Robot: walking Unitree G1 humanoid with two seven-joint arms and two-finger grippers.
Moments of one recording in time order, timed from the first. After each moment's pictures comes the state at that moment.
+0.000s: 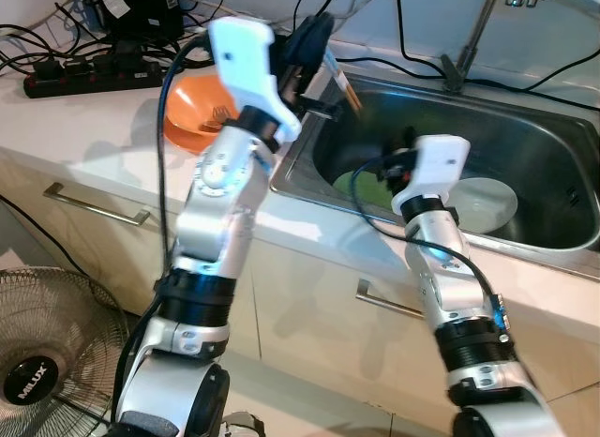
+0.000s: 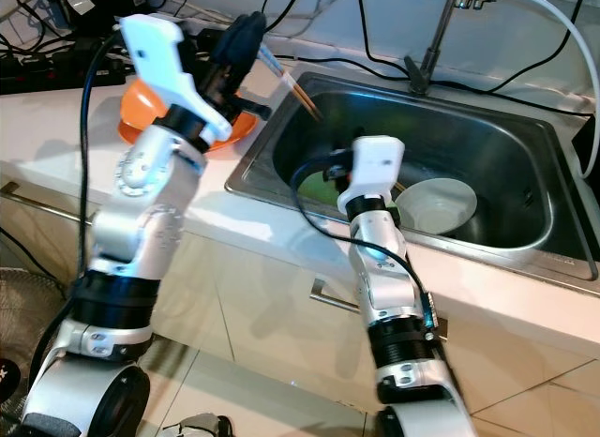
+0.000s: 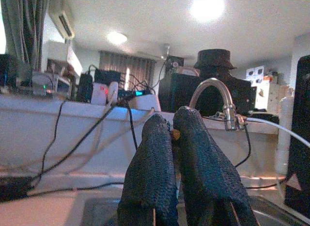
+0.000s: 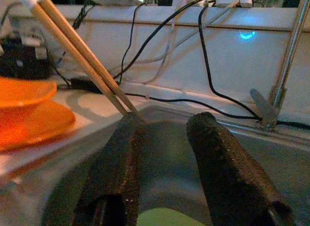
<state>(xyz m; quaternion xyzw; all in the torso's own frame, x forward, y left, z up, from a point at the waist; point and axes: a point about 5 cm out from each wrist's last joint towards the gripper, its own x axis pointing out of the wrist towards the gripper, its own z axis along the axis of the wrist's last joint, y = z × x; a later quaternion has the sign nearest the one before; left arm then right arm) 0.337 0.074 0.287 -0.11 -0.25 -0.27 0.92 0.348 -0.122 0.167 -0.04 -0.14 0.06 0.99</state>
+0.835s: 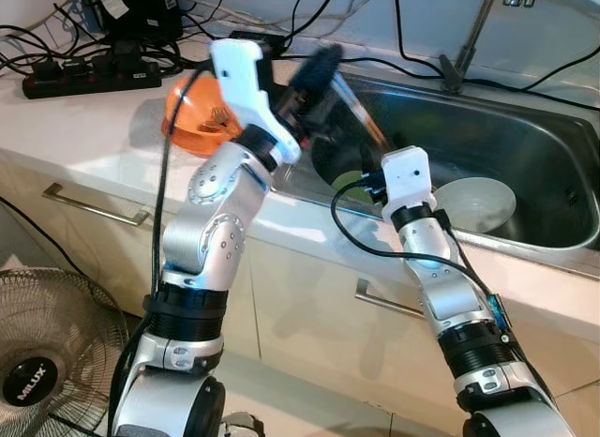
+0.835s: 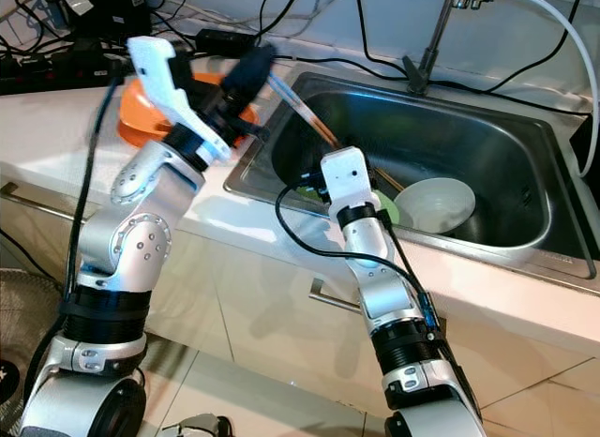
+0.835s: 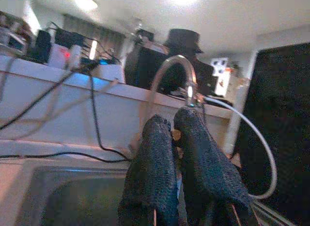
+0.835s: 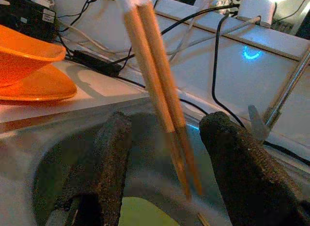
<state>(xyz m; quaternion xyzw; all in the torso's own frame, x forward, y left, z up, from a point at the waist) 0.325 0.066 0.273 -0.16 -0.18 -0.35 0.90 0.344 -0.113 0.158 -0.15 -0.14 0.07 0.97</state>
